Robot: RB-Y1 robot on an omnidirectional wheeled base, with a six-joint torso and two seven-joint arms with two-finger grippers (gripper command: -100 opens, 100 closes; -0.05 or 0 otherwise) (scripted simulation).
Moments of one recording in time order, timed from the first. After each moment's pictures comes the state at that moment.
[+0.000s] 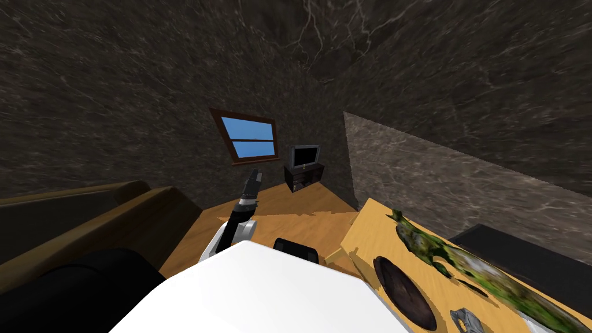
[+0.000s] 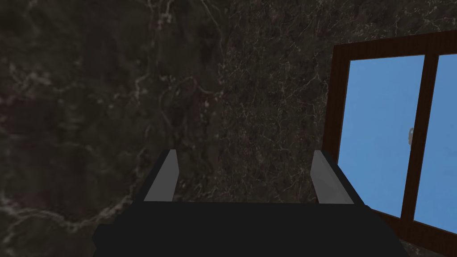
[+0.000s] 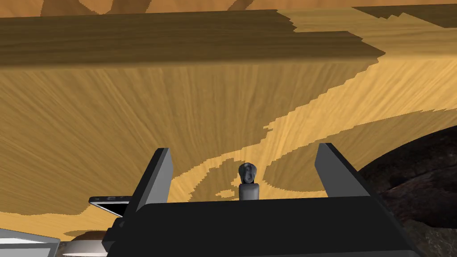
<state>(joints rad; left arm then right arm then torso) 0.52 -0.01 0.02 -2.33 -0.12 -0.46 -0.14 0.32 -1.01 0.85 -0.61 -0.32 -0.24 -0.07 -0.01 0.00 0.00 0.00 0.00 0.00</state>
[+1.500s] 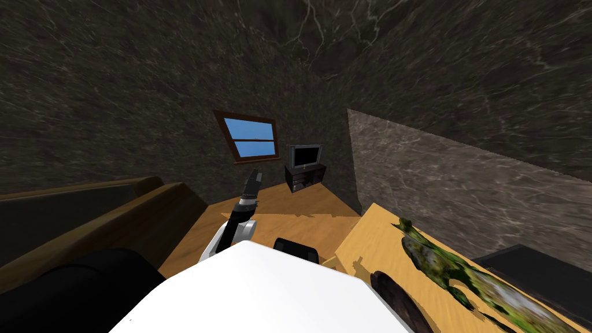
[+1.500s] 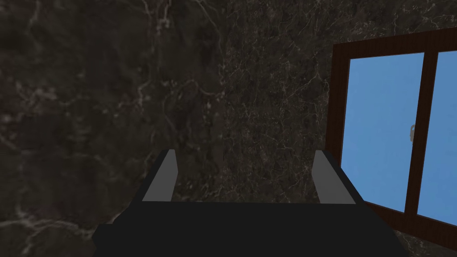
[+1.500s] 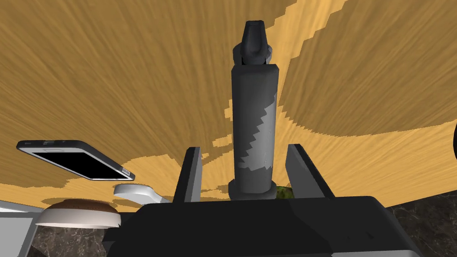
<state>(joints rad) 0.52 -0.01 0.02 -2.33 -0.12 -0.46 -0.14 0.24 -0.98 0.81 -0.52 -0.33 -0.17 -0.08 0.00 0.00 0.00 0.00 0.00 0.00</state>
